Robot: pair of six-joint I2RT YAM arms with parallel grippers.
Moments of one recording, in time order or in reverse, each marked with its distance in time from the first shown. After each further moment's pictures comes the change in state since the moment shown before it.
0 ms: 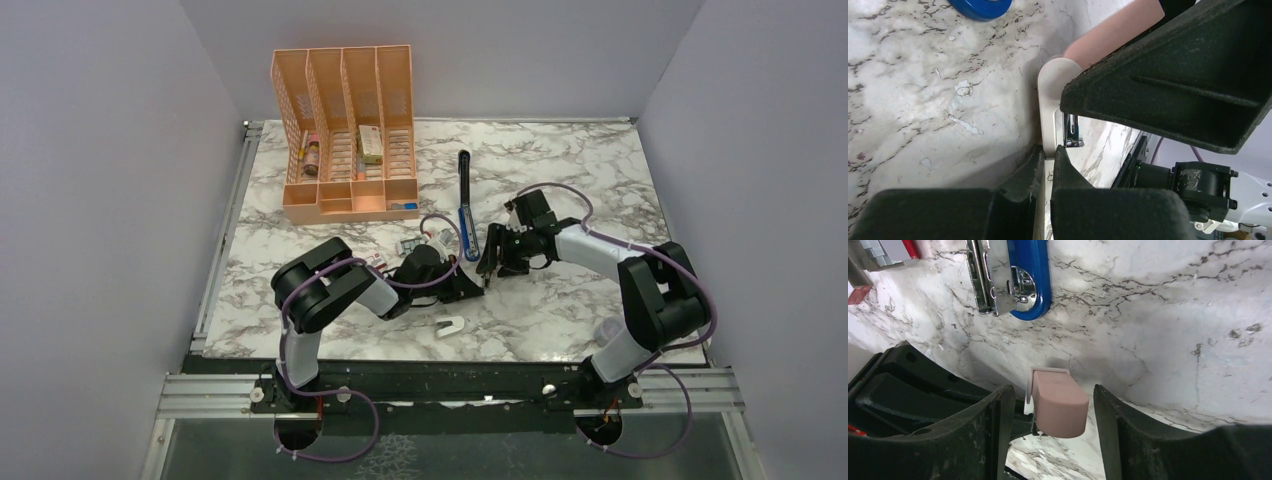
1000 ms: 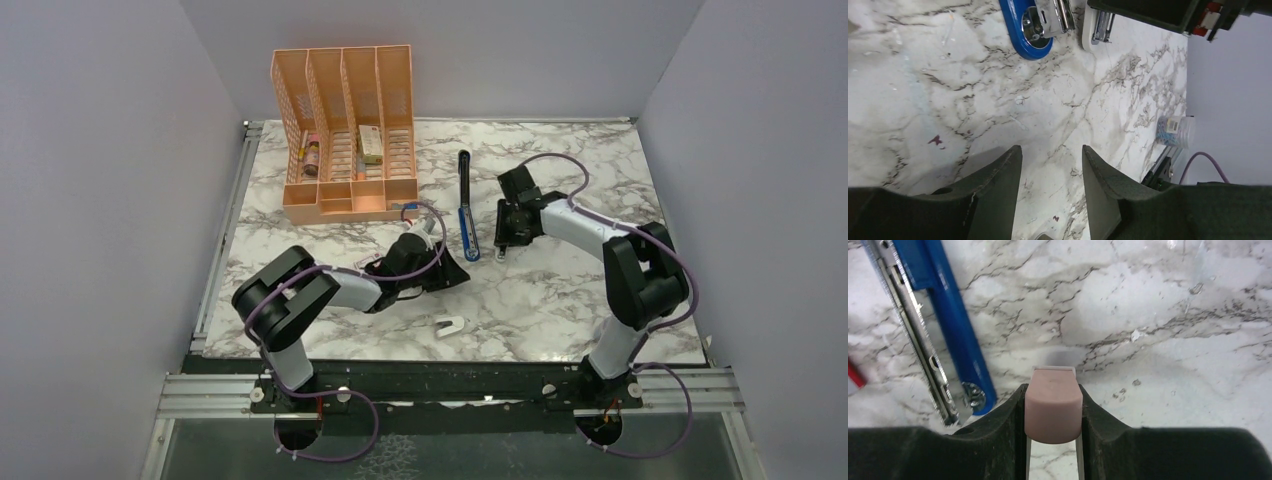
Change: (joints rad) left arm 0.065 -0.189 -0.031 -0.208 -0.081 0.120; right arm 0.025 0.129 0.240 -0.119 0.430 -0.003
